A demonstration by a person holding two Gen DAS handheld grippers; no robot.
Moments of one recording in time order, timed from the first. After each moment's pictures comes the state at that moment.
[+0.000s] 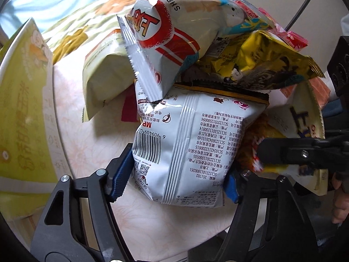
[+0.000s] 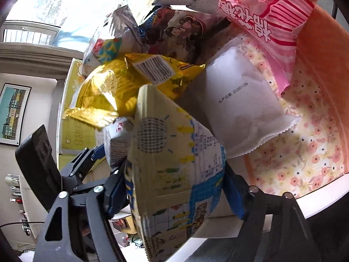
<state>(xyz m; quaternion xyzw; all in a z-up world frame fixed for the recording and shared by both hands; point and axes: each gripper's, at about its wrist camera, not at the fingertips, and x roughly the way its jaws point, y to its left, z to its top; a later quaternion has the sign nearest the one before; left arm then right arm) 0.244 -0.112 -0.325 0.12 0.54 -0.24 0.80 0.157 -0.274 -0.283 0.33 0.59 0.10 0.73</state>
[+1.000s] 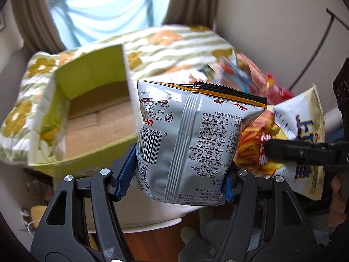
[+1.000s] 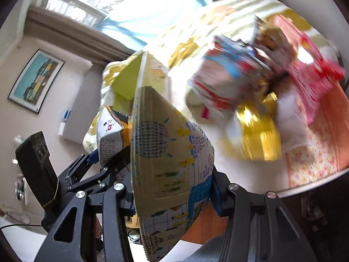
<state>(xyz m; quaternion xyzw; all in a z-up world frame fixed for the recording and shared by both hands) 0.176 -0.015 -0.178 0.06 0.45 -0.12 0.88 0.142 -0.189 -0.155 0.26 0.52 0.21 0.79</state>
